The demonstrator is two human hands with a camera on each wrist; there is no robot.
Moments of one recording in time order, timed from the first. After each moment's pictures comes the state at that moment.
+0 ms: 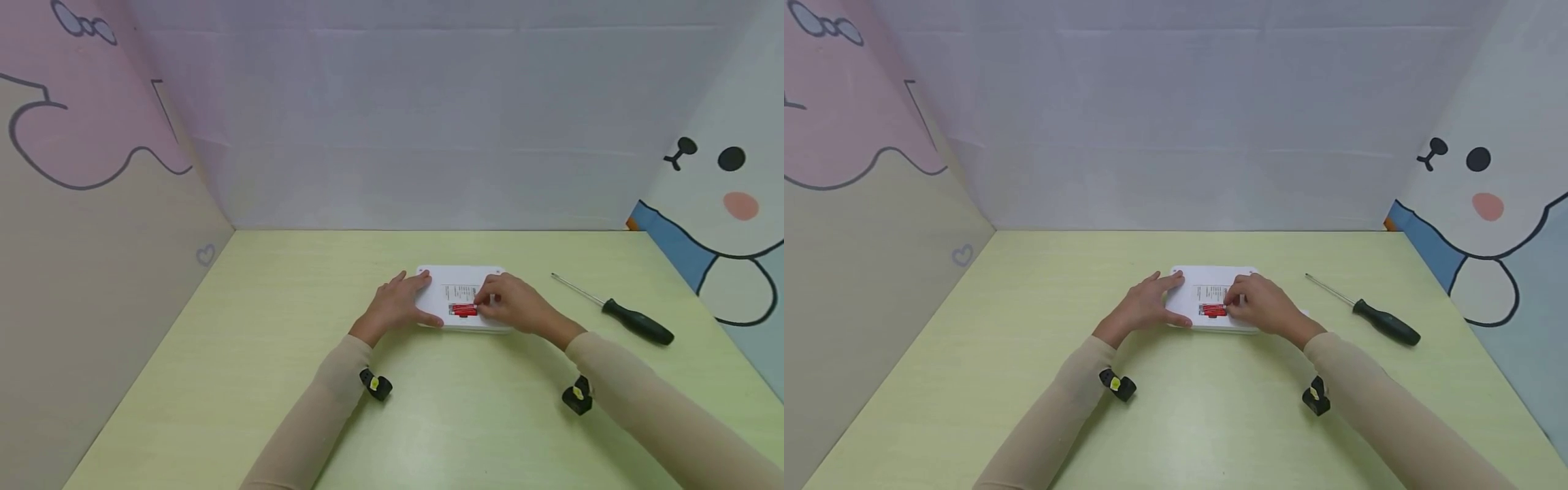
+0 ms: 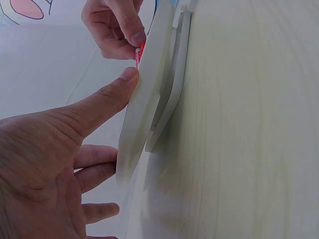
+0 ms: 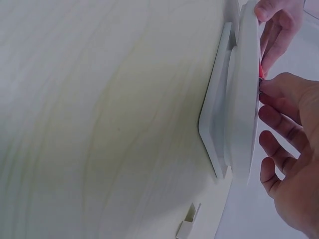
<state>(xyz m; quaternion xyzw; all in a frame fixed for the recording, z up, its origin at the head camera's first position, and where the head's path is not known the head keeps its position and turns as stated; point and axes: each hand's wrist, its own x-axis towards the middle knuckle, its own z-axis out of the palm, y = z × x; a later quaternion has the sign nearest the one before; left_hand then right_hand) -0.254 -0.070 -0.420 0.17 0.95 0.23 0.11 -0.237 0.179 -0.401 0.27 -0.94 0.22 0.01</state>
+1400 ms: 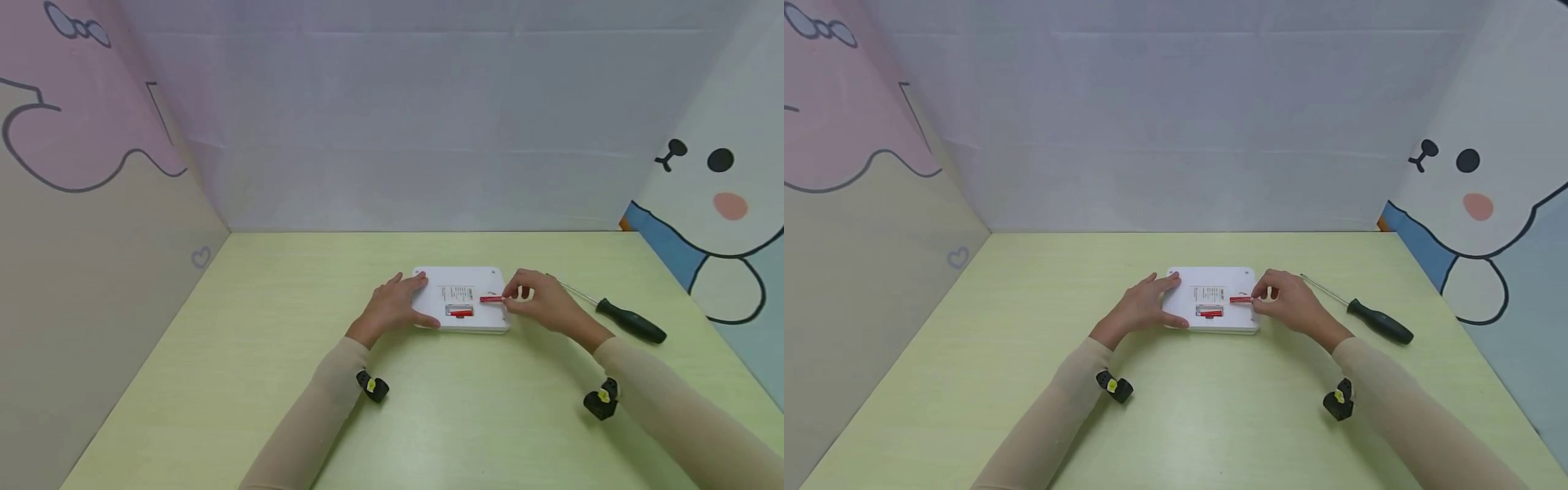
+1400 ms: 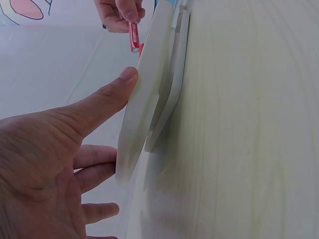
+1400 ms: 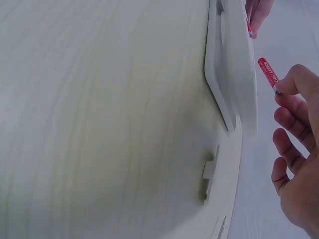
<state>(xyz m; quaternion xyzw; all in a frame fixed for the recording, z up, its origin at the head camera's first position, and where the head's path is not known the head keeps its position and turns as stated) -0.253 -0.069 -0.419 0.17 0.95 0.24 0.11 -0.229 0.226 -0.399 0.19 -0.94 0.29 0.03</state>
